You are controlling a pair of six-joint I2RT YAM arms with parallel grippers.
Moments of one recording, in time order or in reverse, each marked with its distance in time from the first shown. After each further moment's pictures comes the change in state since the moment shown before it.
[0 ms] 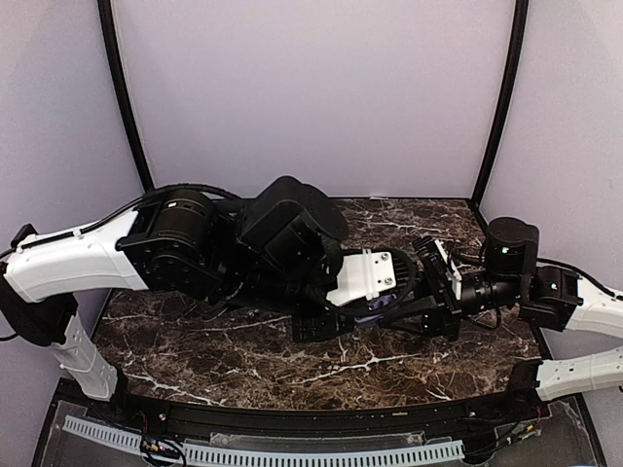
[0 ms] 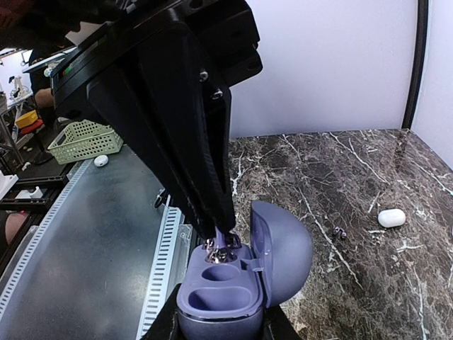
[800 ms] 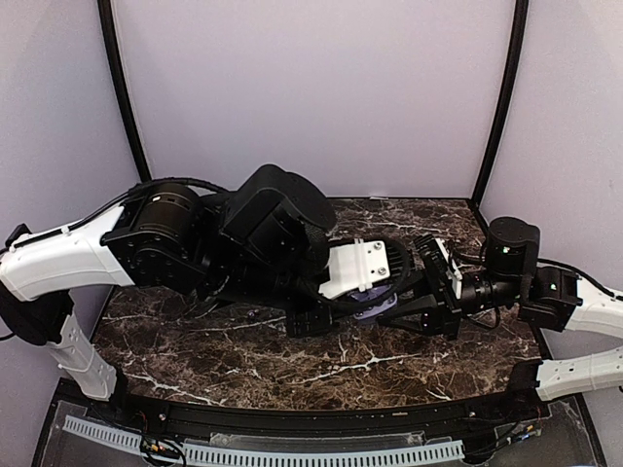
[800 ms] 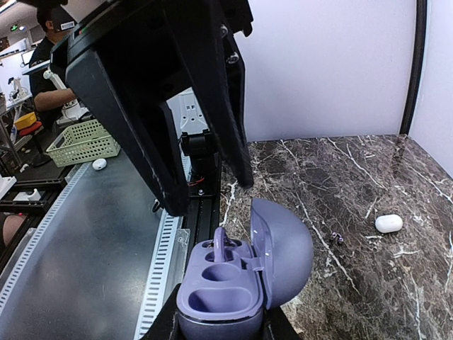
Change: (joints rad) left arm -0.005 -0.026 0.005 0.009 -0.026 -0.003; right arm 0.000 0.001 -0.005 0.024 0.004 0.000
